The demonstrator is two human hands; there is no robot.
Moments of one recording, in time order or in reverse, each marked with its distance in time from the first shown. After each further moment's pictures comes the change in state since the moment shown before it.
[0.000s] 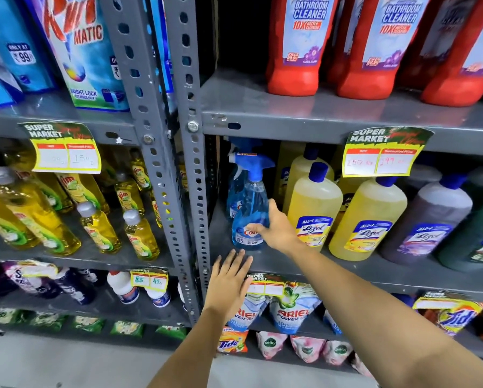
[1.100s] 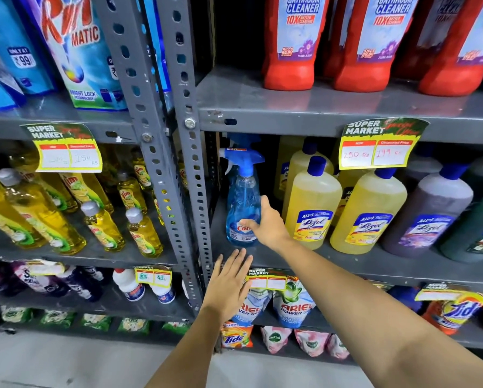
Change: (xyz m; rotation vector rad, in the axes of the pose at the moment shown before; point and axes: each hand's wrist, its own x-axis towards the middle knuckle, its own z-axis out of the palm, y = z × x) left_hand -0.014 -0.006 0.001 0.035 -0.009 0.065; right_hand 0.000 -0.004 0.020 -0.006 0.046 -0.016
